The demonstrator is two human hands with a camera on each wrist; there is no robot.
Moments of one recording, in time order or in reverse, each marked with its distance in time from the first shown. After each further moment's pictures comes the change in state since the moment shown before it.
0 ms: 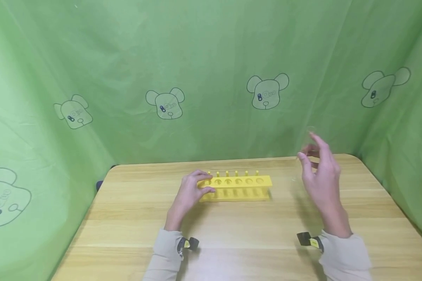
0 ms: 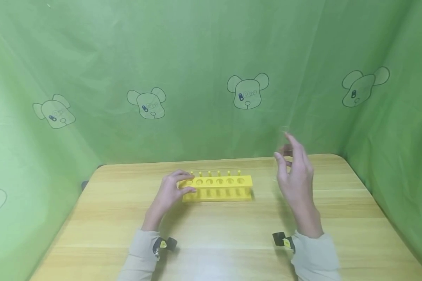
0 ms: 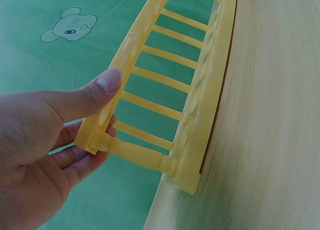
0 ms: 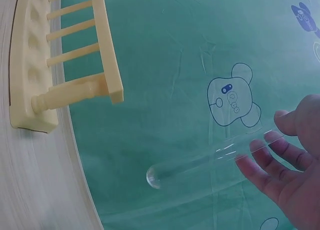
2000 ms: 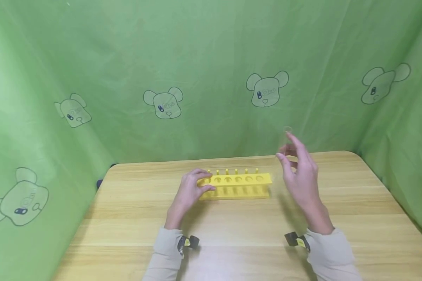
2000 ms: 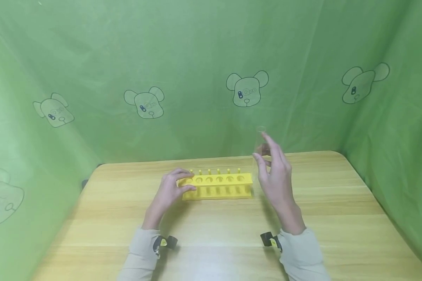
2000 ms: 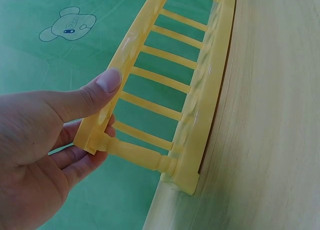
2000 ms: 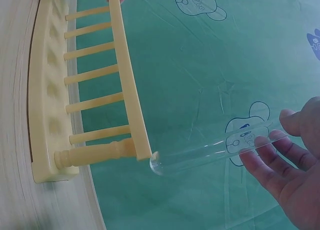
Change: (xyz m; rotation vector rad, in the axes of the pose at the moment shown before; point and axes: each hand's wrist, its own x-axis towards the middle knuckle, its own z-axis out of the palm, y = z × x) left_hand 0.003 -0.002 -0.001 -0.009 -0.004 -0.004; right_hand -0.008 -0.021 0.034 0.099 -0.048 -0.057
